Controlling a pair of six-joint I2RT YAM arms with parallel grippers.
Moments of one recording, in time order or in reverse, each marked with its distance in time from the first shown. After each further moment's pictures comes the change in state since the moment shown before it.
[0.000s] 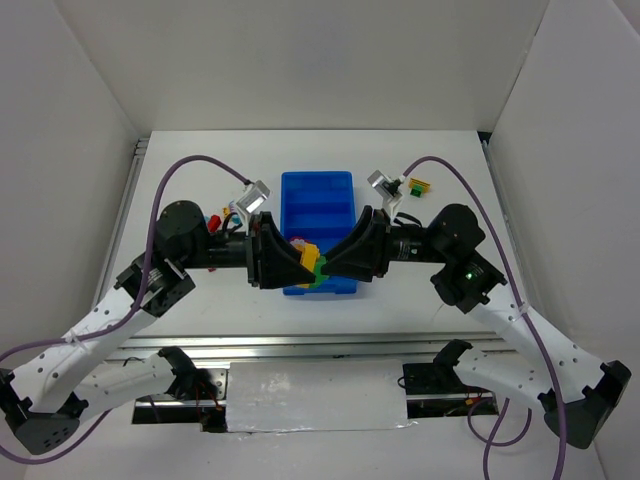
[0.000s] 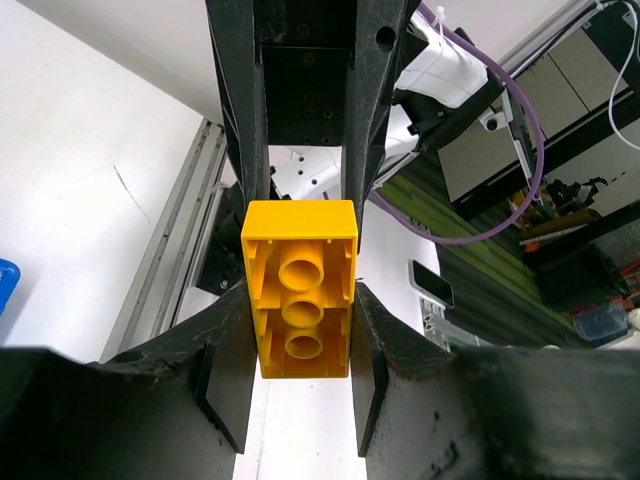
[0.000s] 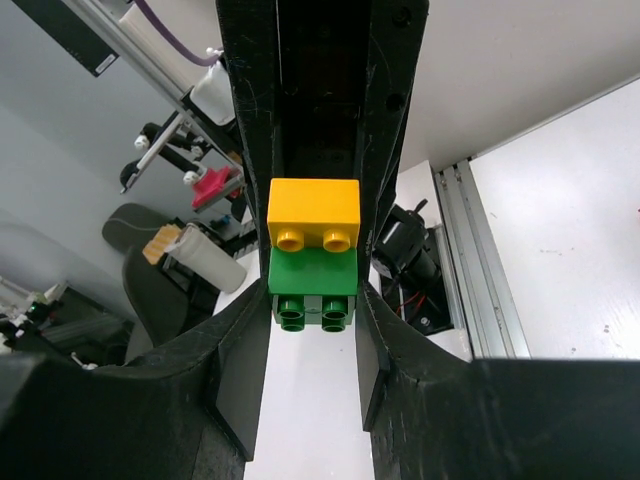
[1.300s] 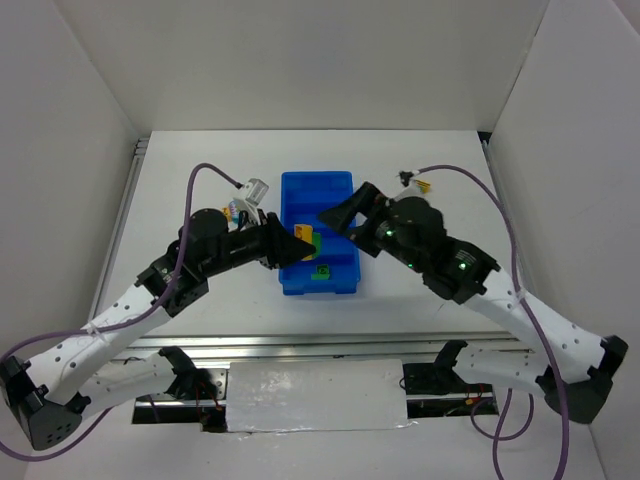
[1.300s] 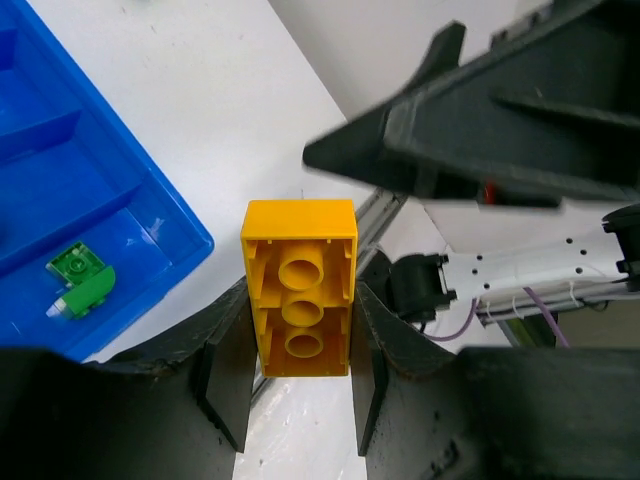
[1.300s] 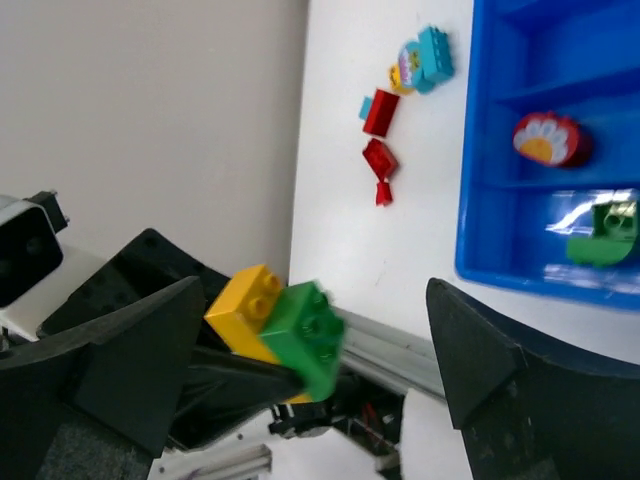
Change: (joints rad) left arm -0.001 0.036 -0.130 -0.013 -0.507 -0.034; right arm 0.242 0.188 0.282 -0.657 1.128 0.386
